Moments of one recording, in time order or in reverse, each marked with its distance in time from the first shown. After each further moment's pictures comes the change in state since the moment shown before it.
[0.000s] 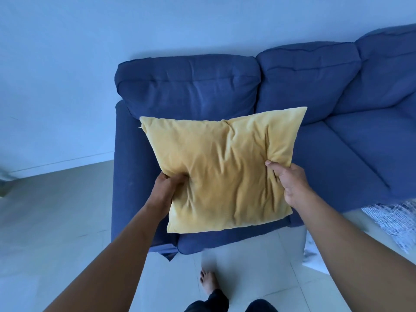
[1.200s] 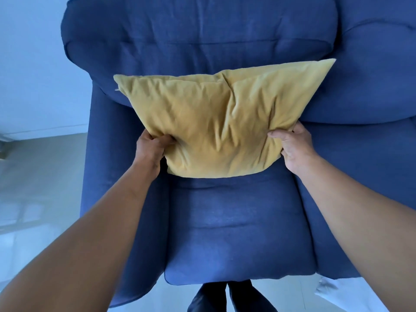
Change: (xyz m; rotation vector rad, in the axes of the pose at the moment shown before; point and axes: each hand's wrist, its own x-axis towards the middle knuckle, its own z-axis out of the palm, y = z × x) left_hand 0.320 0.038 0.010 0.009 0.377 -0.075; right_hand 0.338 -0.021 0.156 -0.101 -0.169 0.101
